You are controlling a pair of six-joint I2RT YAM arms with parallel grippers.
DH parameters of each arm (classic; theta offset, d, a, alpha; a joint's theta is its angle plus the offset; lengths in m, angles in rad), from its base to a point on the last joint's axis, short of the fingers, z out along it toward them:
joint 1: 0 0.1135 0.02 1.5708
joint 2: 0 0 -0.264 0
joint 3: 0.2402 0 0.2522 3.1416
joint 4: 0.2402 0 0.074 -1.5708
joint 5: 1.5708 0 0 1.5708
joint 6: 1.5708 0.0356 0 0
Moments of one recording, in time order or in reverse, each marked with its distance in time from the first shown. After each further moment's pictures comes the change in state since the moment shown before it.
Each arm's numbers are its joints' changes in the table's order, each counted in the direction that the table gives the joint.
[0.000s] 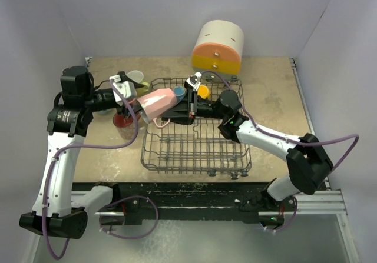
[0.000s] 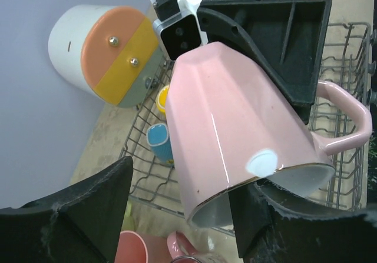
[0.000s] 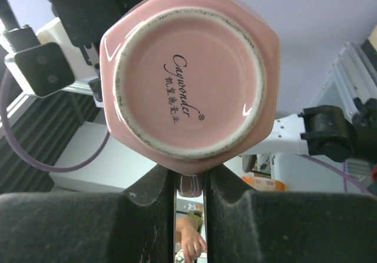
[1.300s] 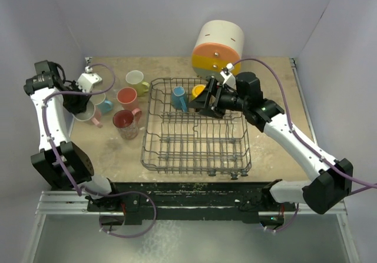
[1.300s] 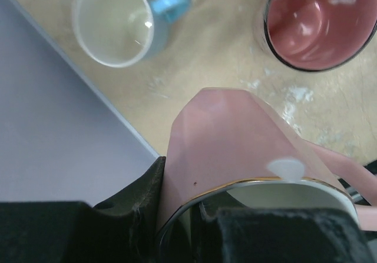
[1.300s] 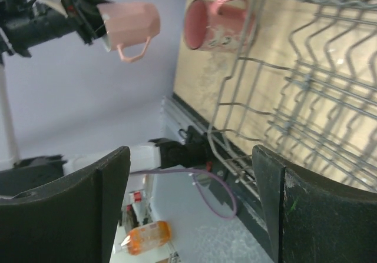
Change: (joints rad) left arm 0.516 -0.472 0.271 0.512 -0.613 0.337; right arm -0.216 0.207 0.203 1.065 0.240 -0.689
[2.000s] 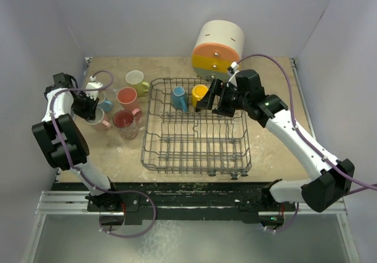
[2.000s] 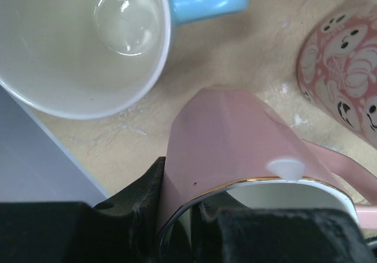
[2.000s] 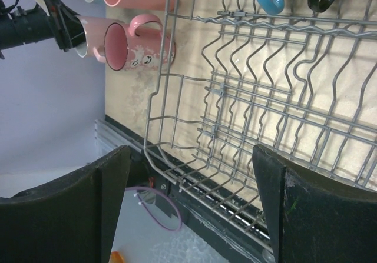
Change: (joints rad) left arm 0.005 -0.228 -0.251 -0.335 -0.045 -0.195; right arm -0.022 -0.018 0.101 0.286 0.238 -0.201
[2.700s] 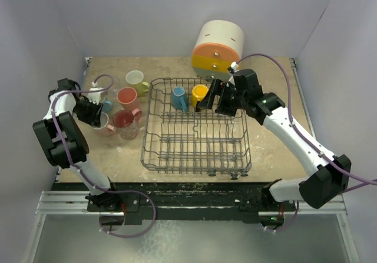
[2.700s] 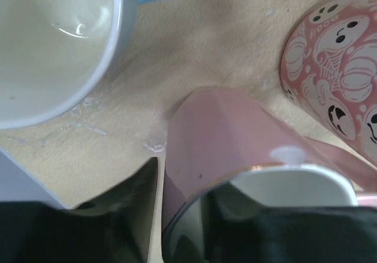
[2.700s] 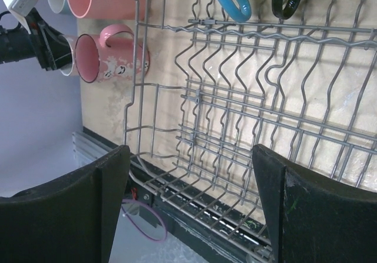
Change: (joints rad) left arm -0.001 -0.032 -0.069 -0.024 0.008 -0.088; right arm -0.006 -0.034 0.013 0.036 0.074 -0.036
